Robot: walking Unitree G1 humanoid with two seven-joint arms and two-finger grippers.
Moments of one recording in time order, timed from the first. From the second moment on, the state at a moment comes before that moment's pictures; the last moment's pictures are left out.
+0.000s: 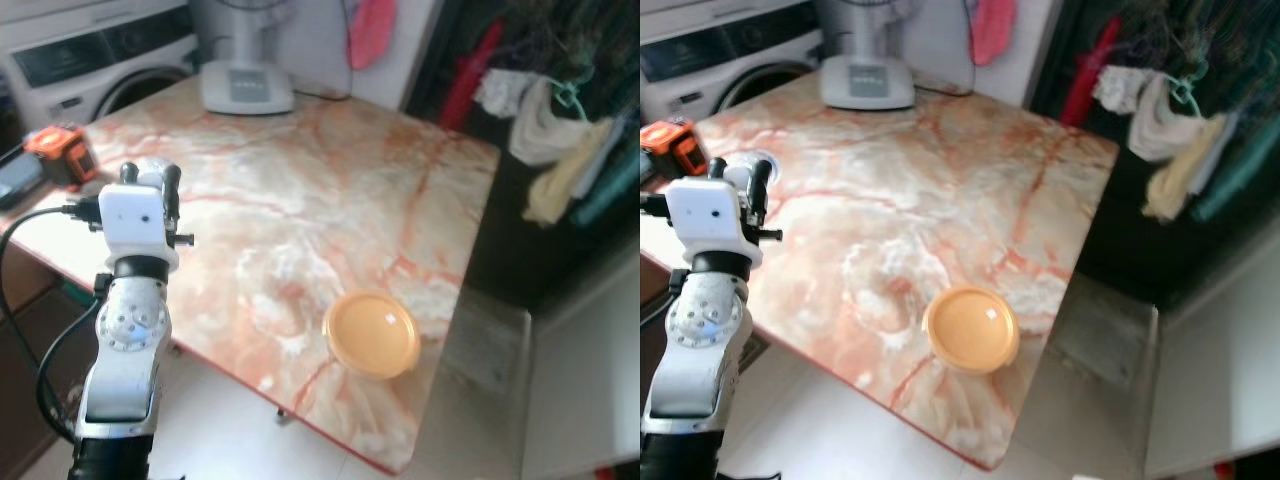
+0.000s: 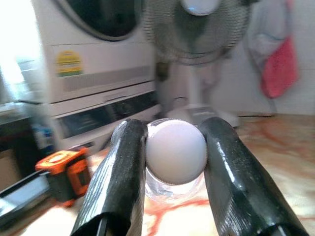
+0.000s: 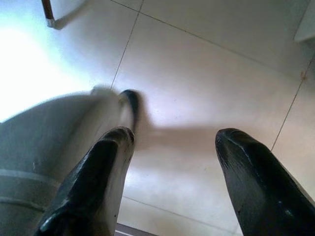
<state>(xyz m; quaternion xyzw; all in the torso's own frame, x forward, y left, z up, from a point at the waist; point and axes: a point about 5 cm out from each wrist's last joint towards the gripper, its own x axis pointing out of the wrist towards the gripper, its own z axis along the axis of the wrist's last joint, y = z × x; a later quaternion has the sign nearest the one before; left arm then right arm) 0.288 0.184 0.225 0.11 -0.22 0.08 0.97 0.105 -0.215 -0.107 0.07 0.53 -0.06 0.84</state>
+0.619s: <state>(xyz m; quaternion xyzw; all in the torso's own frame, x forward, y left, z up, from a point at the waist) 0.290 0.168 0.229 0.12 -0.23 0.04 0.96 0.095 -0.215 -0.110 0.08 0.54 -0.06 0.83</state>
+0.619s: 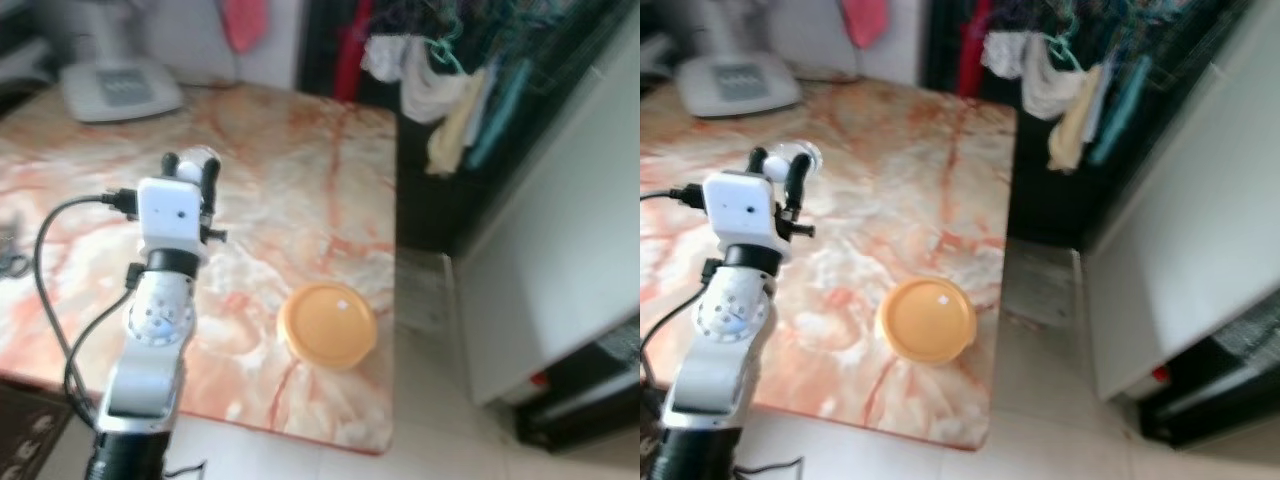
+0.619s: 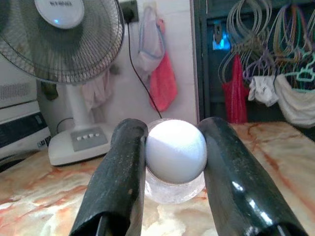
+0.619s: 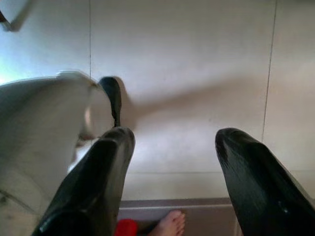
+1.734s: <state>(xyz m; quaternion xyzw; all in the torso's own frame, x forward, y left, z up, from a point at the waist) 0.290 0.163 0.228 0.14 -0.23 0.04 0.96 0.097 -0.217 -0.109 0.08 0.54 -0.06 0.84</state>
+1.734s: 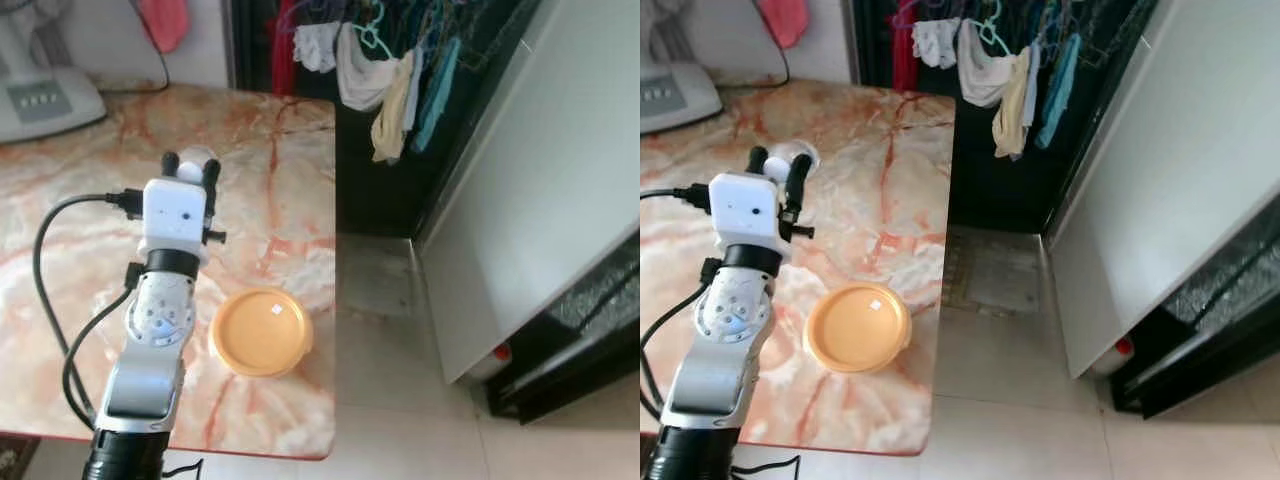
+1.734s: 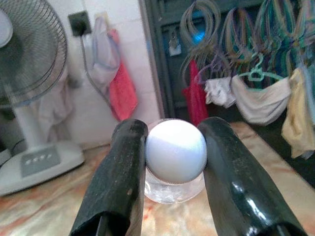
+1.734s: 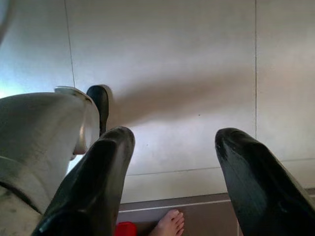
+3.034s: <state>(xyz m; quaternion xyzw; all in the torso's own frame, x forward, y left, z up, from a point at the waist) 0.308 0.195 0.147 0.12 -0.04 0.02 0.99 0.095 -0.220 -0.109 0.08 0.53 -0.08 0.84</state>
